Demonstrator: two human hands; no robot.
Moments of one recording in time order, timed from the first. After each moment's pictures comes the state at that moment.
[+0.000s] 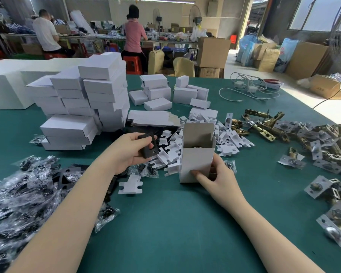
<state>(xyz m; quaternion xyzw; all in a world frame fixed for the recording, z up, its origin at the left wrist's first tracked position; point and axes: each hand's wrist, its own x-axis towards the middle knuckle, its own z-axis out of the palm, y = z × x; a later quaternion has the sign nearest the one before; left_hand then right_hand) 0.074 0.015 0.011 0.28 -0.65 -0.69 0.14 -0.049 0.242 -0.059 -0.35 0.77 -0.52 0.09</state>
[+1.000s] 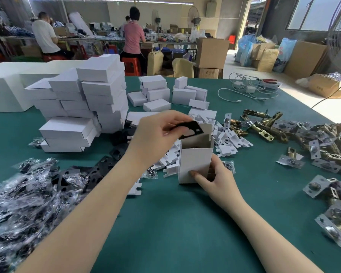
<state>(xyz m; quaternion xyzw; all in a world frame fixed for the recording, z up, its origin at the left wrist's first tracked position) 0.060 0.082 0.056 0.01 -0.83 -0.41 0.37 -0.049 0.241 -0.058 -0.36 0.77 -0.52 0.08</state>
